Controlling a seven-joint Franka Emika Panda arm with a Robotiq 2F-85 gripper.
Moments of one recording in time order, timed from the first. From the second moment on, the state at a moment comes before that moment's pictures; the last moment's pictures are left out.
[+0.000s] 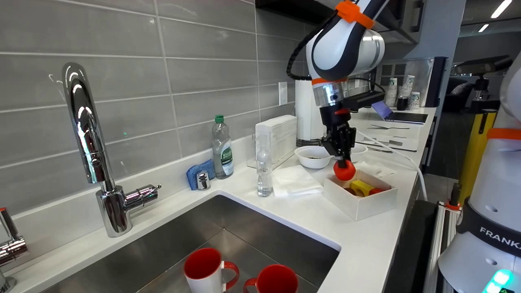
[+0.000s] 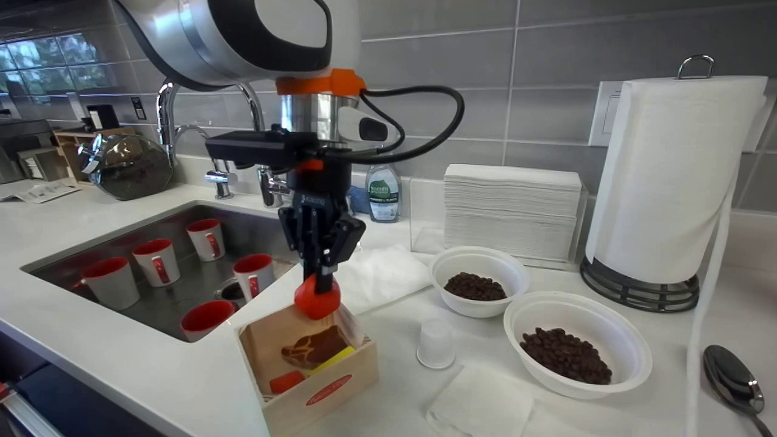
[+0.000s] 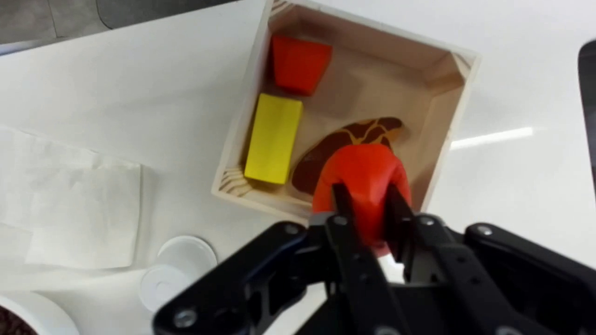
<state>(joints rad) -0.15 -0.24 -0.13 -2.74 -0.17 2.26 0.01</state>
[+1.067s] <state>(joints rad) -0.23 -0.21 -0.14 -2.75 -0.14 2.65 0.14</state>
